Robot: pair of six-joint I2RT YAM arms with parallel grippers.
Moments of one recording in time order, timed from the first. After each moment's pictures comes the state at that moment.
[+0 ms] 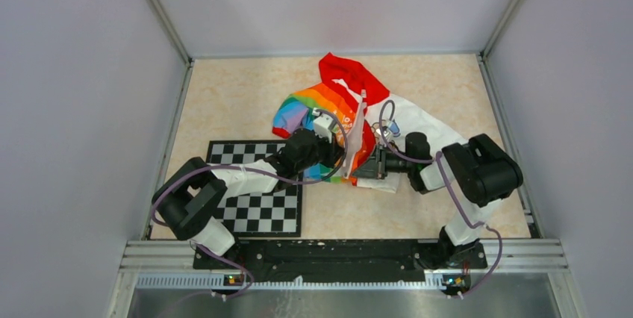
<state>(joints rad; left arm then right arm) -0.80 1.54 0.68 0.53 0.09 -0.35 0.35 1.74 0.39 0.96 -0.98 0.75</state>
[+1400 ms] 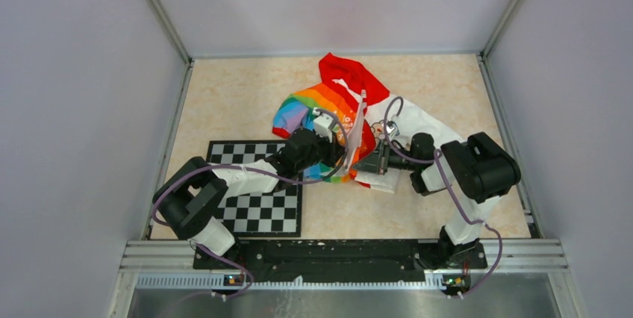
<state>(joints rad) -0.80 1.55 0.68 0.56 0.10 -0.35 0.32 1.78 0.37 1.23 -0.99 0.89</state>
